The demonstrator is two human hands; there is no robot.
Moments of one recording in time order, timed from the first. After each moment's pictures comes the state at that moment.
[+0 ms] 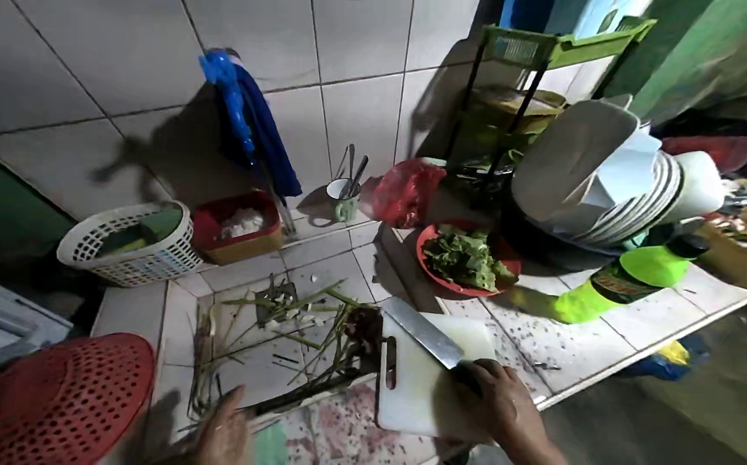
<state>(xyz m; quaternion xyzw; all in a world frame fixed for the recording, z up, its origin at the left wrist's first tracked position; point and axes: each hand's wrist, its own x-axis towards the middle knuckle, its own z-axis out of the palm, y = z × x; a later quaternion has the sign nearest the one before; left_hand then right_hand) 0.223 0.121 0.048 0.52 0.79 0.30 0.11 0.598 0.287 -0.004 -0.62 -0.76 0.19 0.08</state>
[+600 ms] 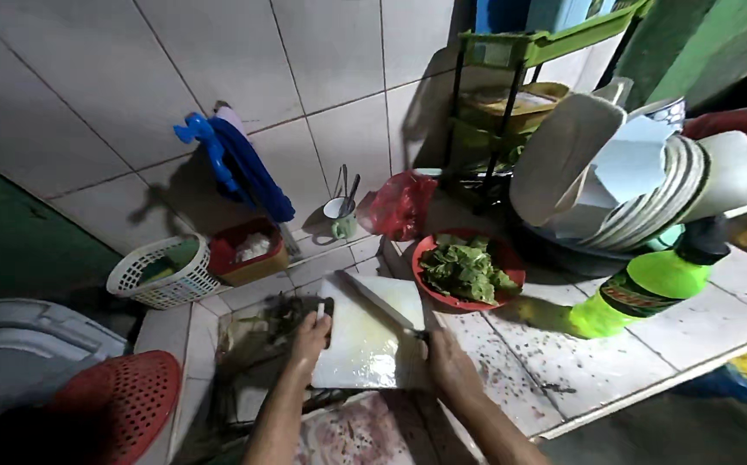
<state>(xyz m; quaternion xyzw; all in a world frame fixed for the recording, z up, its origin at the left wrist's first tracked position) 0.292 0.315 0.068 0.34 0.76 0.40 0.38 0.531 0.347 0.026 -0.57 -0.75 0.29 0.15</state>
